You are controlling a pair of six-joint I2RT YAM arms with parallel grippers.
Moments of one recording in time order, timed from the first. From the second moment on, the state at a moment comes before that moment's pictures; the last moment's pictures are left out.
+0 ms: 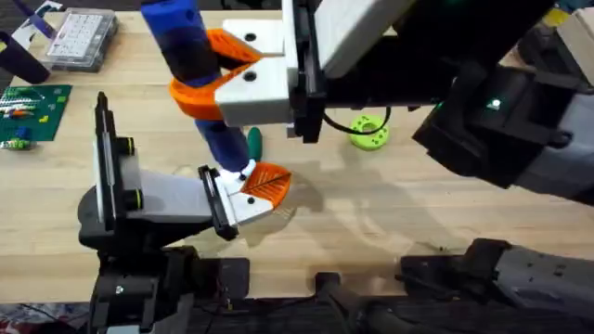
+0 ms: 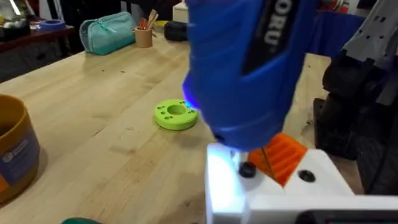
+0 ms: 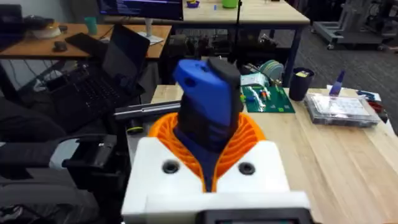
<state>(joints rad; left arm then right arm) 0.06 0.00 0.01 -0.13 1.23 0.04 0.83 1.28 0.94 0.40 -0.74 0.06</state>
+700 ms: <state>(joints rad) 0.06 0.00 0.01 -0.13 1.23 0.04 0.83 1.28 0.94 0.40 -0.74 0.08</state>
